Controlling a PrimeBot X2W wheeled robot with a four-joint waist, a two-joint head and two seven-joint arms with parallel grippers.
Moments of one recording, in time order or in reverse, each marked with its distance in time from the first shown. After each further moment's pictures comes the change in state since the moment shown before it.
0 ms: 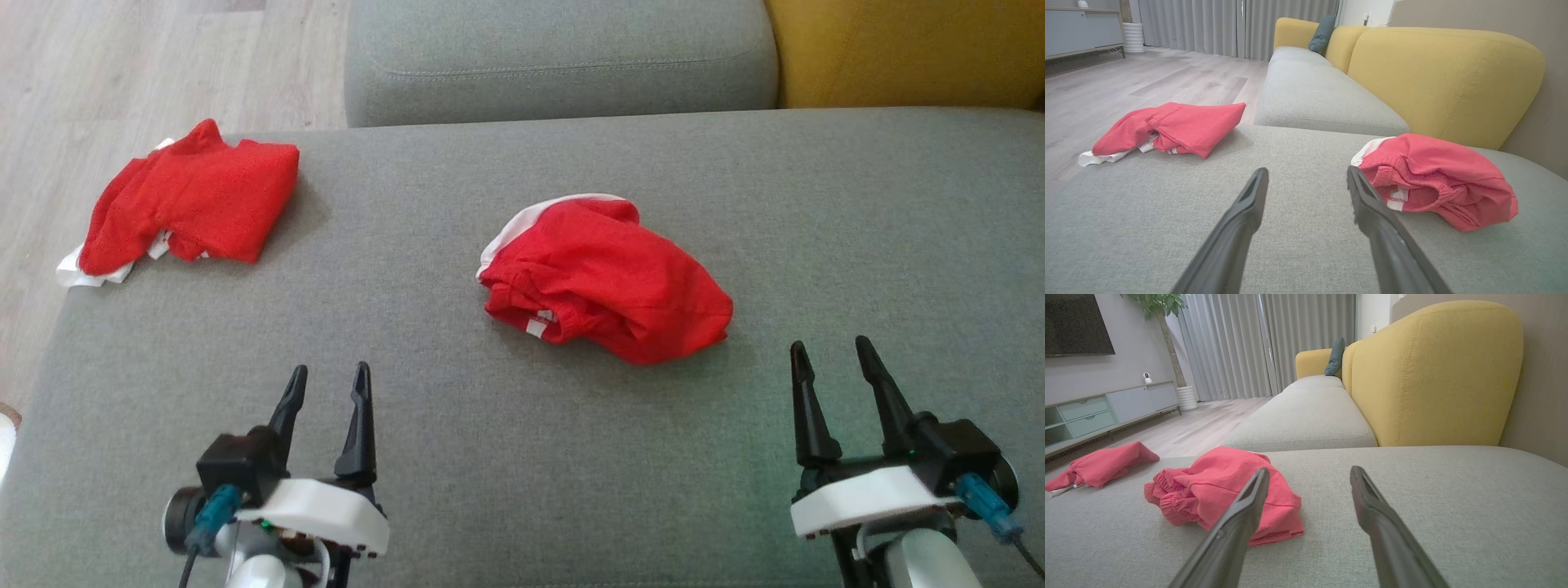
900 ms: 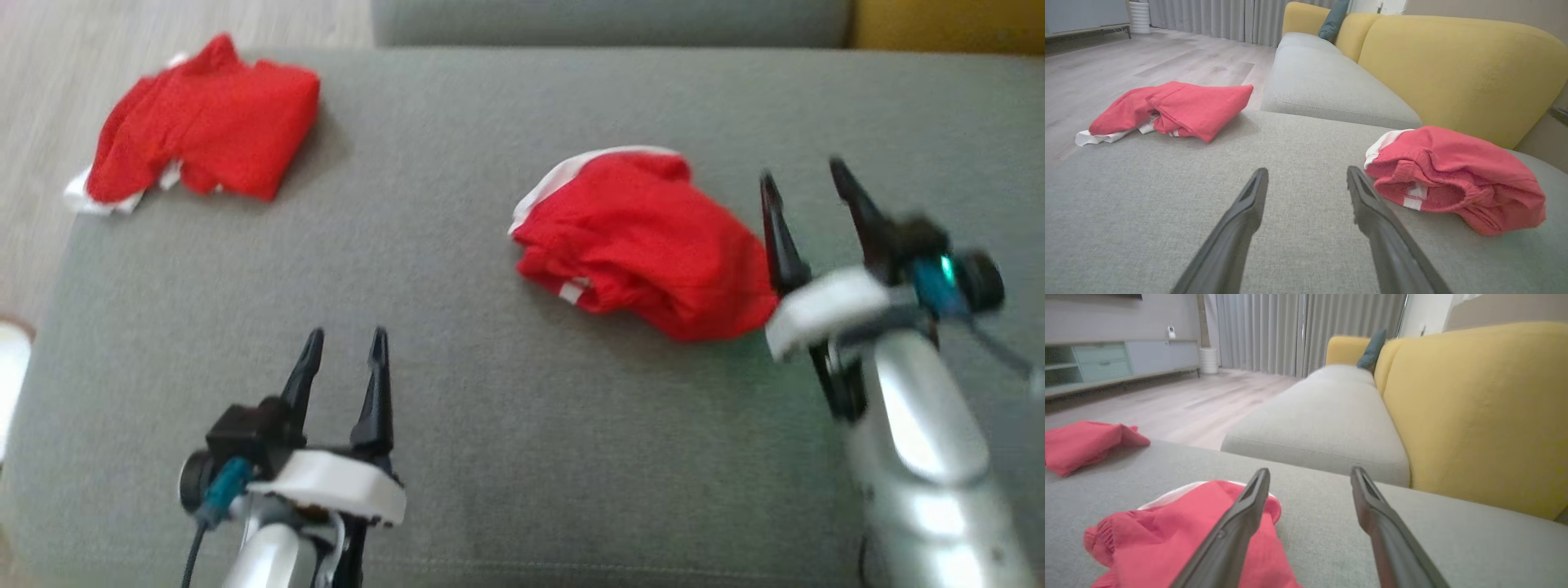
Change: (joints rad) left arm -0.034 -0.042 0.016 -0.019 0.032 -0.035 0.000; right arm -0.403 -0.002 0.006 0.209 -0.170 0.000 0.081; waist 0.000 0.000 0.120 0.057
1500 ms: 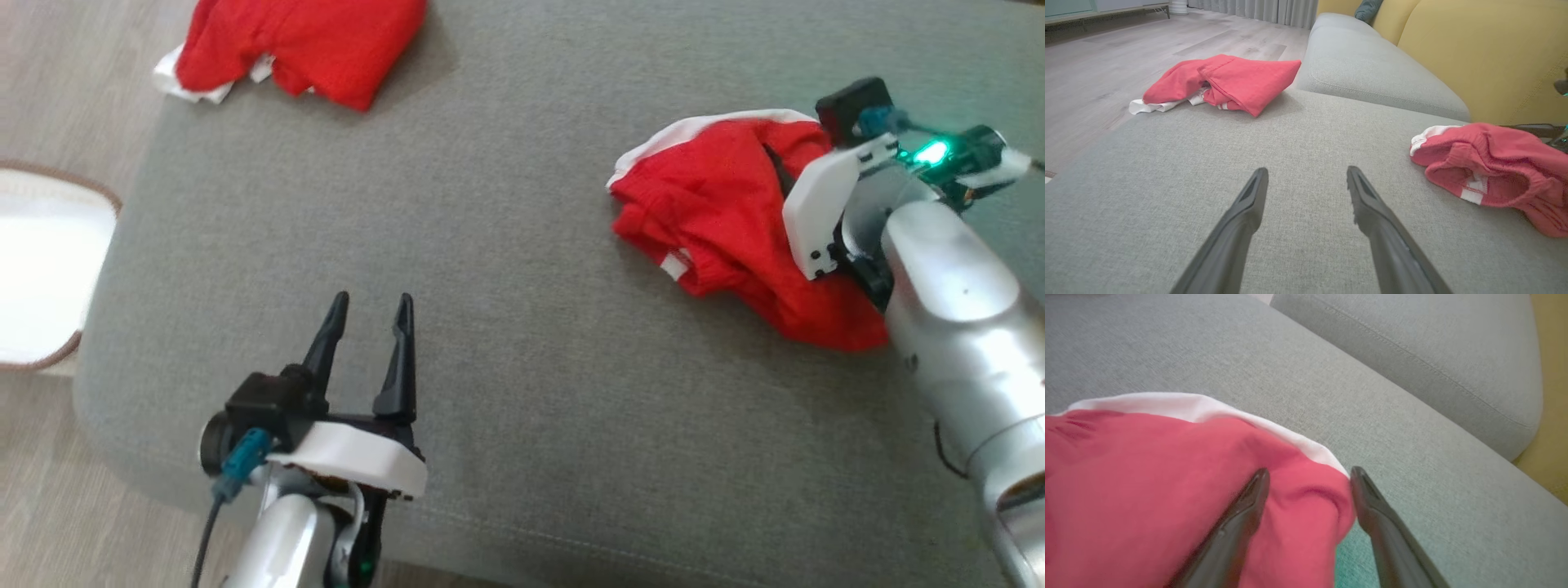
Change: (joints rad) left arm -0.082 -0.013 -0.041 -0.002 -0.005 -0.009 0.000; right arm -0.490 -0.184 0.433 0.547 0.155 0.000 0.297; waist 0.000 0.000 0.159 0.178
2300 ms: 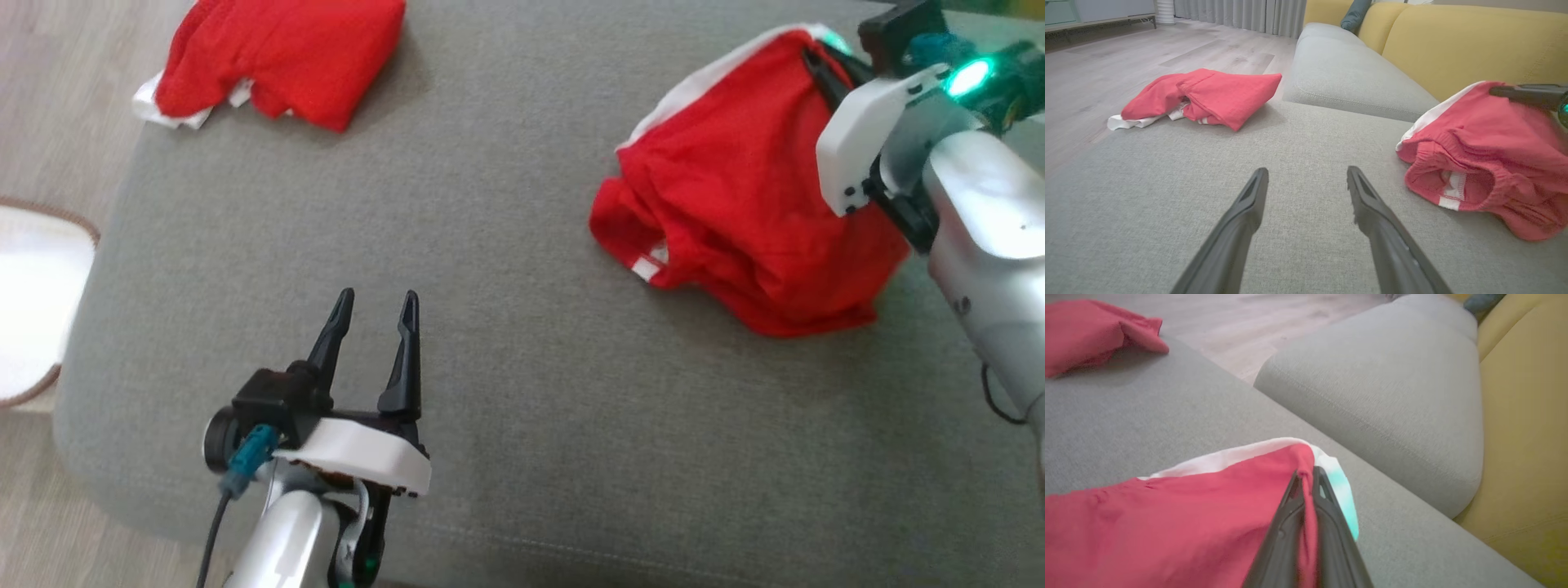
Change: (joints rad) left arm -0.011 -0.003 -0.017 0.004 0.003 0.010 0.000; right arm -0.161 -0.114 0.342 0.000 0.339 0.000 -0.088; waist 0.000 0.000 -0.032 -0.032
